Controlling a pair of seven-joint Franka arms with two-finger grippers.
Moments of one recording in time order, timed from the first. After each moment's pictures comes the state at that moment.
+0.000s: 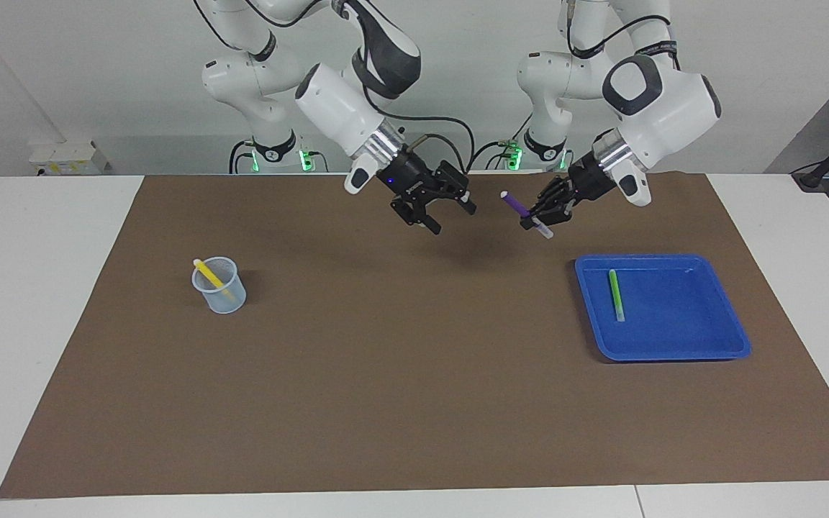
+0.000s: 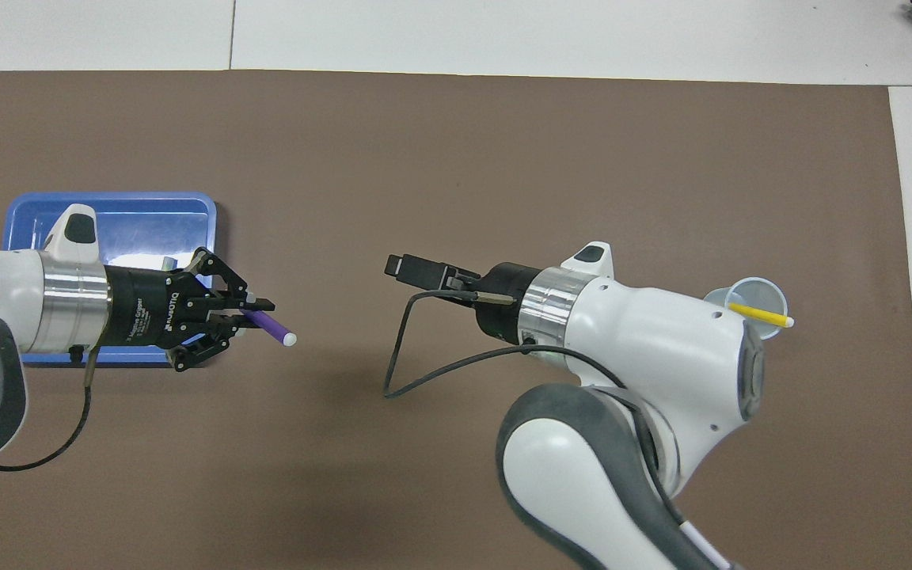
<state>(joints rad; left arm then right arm) -0.20 -0.17 0.06 -2.15 -0.72 1.95 -0.82 0.27 0.04 0.32 -2.03 1.02 2.63 0.03</state>
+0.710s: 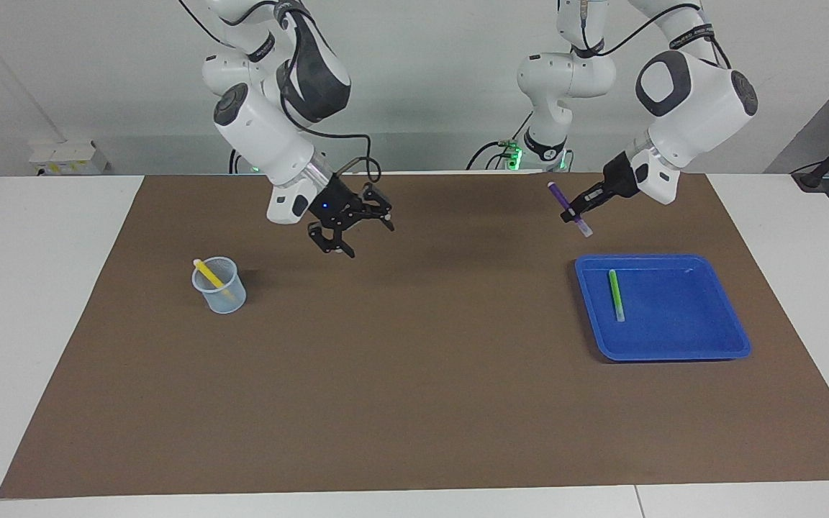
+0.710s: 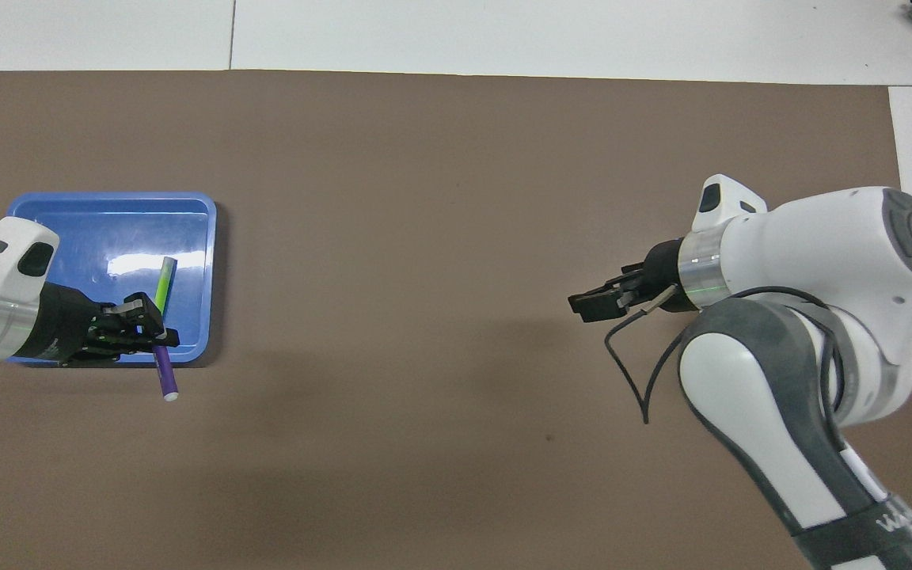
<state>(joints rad) -0.06 -0.15 0.07 -2.12 -0.36 1.83 -0.19 -0.10 0.00 0.31 -2.01 0.38 2.07 -0.46</state>
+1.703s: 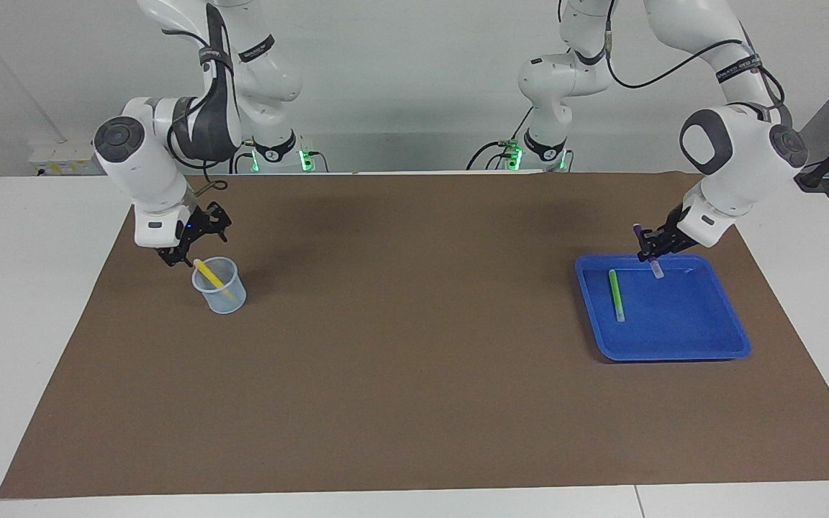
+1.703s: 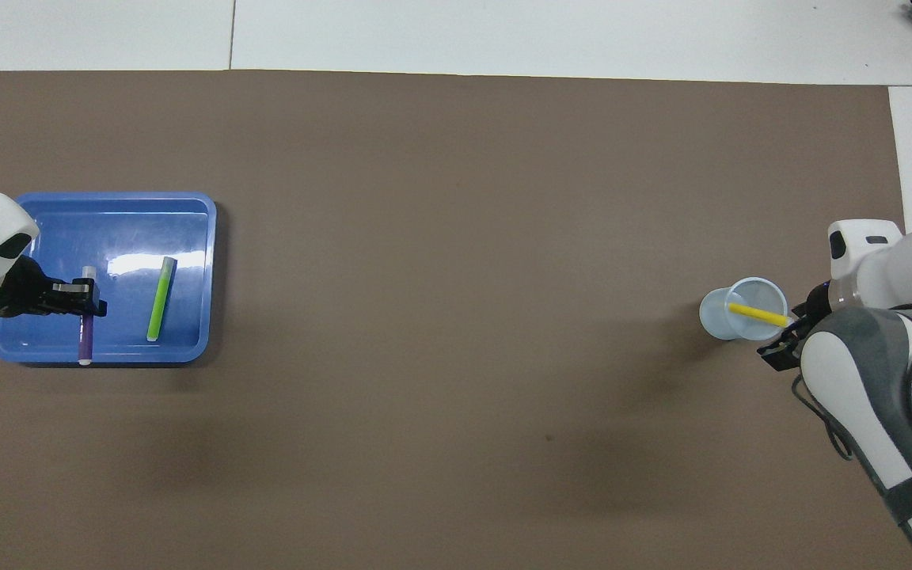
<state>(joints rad) 0.07 0.08 0.07 -2.02 -0.12 1.99 0.19 -0.40 -0.03 0.31 -2.17 -0.04 2.00 -0.83</state>
